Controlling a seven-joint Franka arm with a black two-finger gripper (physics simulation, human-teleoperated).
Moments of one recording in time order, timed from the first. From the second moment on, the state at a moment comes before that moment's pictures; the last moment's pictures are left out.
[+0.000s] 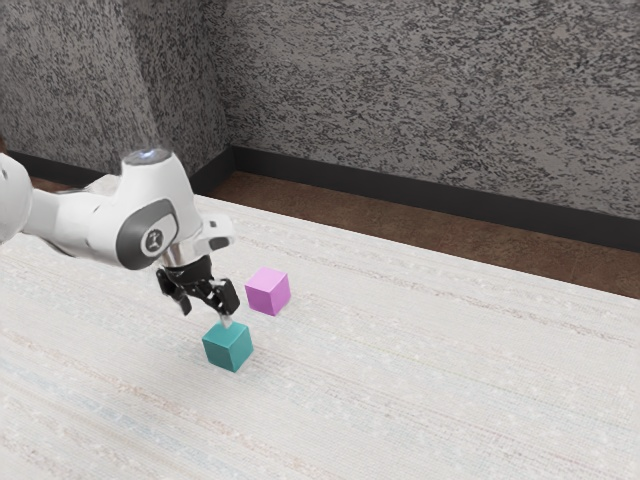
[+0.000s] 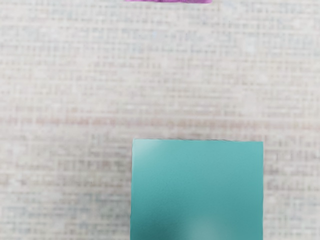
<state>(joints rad) 0.14 0.06 -0.11 -2.29 -0.02 2.40 0.02</state>
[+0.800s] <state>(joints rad) 0.14 0.22 -0.12 -2.22 -0.11 2.41 0.09</state>
